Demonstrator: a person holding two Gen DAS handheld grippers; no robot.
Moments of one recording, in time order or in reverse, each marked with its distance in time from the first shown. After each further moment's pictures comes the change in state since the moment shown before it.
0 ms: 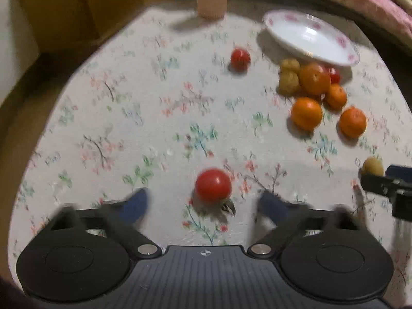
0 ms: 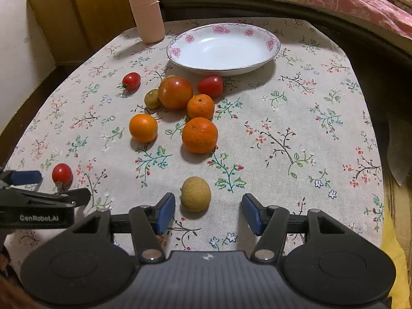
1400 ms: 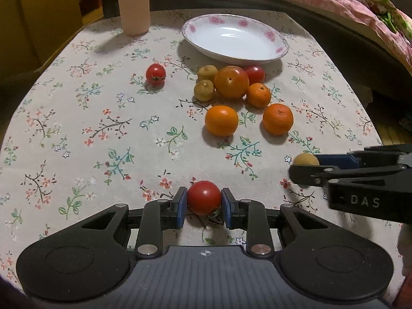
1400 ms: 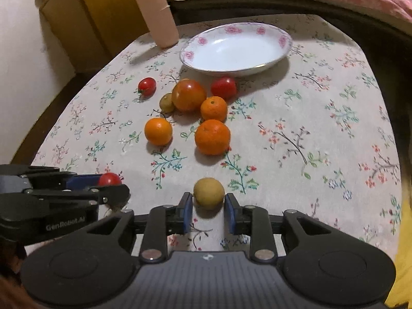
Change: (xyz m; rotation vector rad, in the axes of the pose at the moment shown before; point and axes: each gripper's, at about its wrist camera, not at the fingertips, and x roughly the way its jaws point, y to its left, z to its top) left arm -0.004 -0.043 0.008 0.148 -0.012 -0.195; right arm 0.002 -0.008 0.004 0.011 -0.011 0.130
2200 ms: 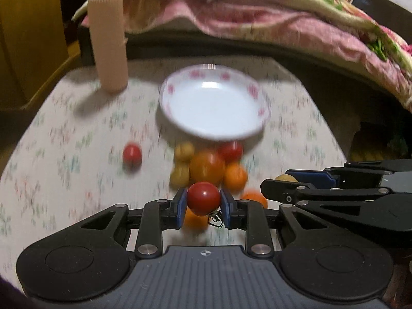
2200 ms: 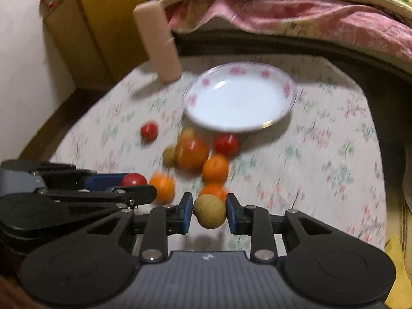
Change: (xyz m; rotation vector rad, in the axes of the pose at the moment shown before) left arm -0.008 -0.017 0.085 0.015 -0.113 -0.050; right arm -0.017 -0.005 0.062 -0.009 -0.094 -0.021
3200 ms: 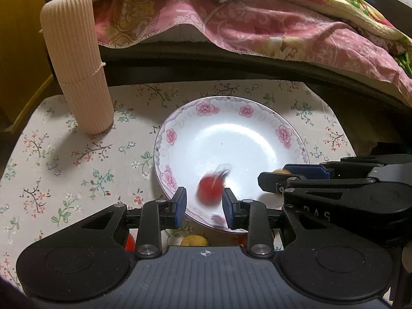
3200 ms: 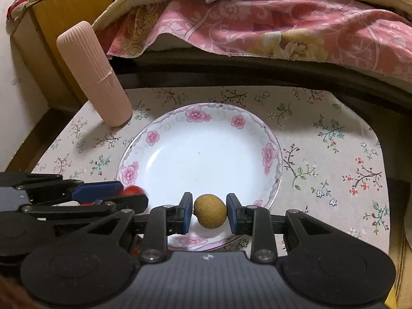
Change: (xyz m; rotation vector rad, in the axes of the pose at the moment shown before) left arm 0.080 0.014 0.075 -0.004 0.018 0.014; right arm 0.091 -0.053 0.094 0.025 0.019 -0.042
